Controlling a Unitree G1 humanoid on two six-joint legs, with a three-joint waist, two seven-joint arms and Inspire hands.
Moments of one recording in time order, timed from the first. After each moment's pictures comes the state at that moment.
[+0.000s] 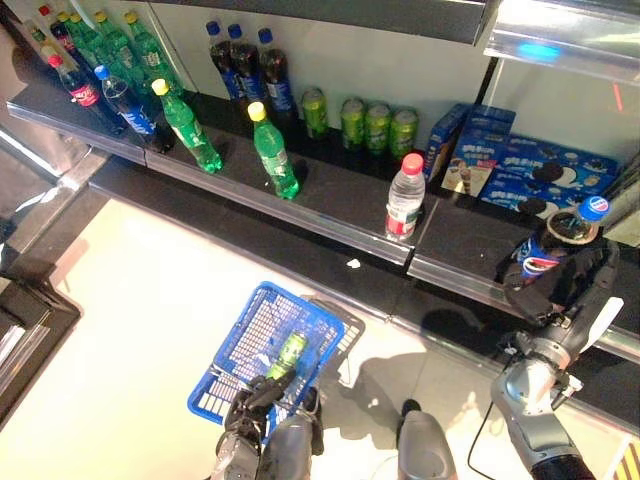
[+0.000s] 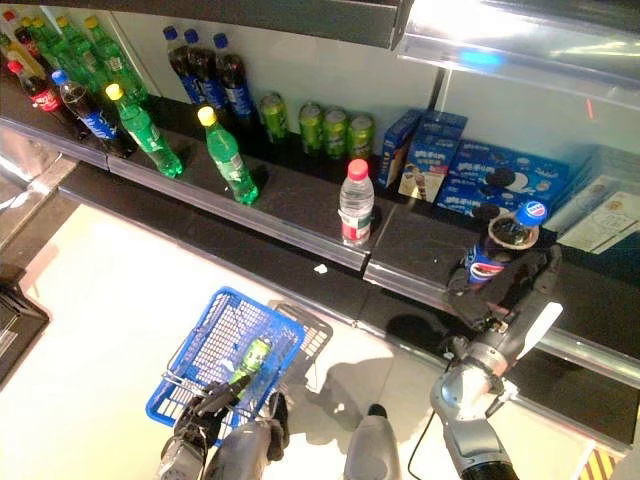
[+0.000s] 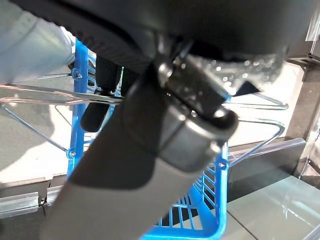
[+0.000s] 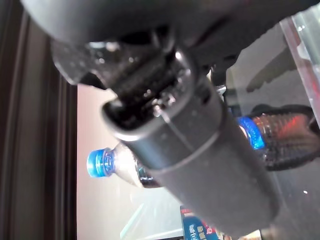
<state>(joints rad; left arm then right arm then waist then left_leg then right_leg) 0.03 0.09 -0.13 0.87 -0.91 -0.18 0.07 0.01 -0.47 0.10 0.18 0.24 -0.38 -0.94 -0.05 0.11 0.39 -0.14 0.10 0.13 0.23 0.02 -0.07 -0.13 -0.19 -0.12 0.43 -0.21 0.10</state>
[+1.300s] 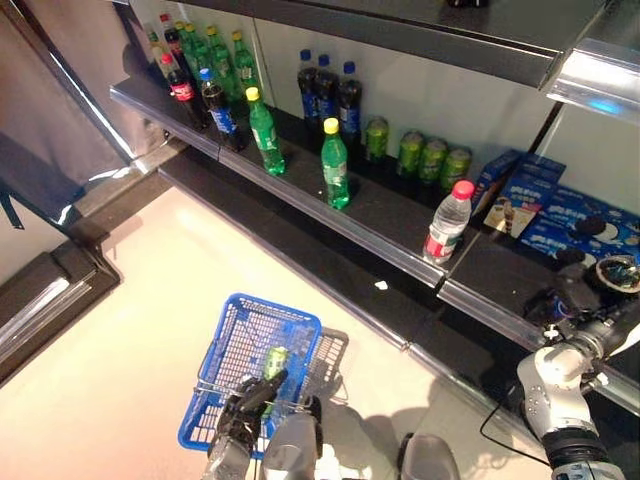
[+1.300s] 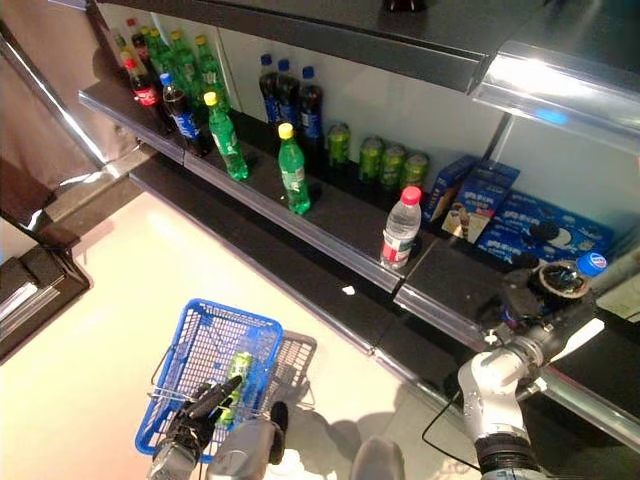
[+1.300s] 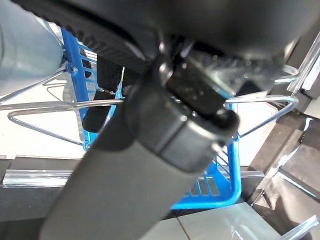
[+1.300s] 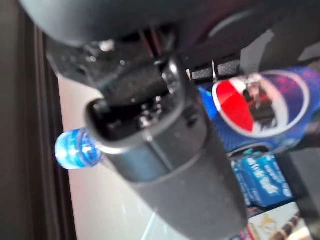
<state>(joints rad) 0.03 0.11 -0.04 0.89 -0.91 -0.14 0.03 -0.11 -0.48 -0.08 0.42 0.50 -0.34 -0.84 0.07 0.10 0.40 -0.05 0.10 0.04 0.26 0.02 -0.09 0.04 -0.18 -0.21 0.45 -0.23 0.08</state>
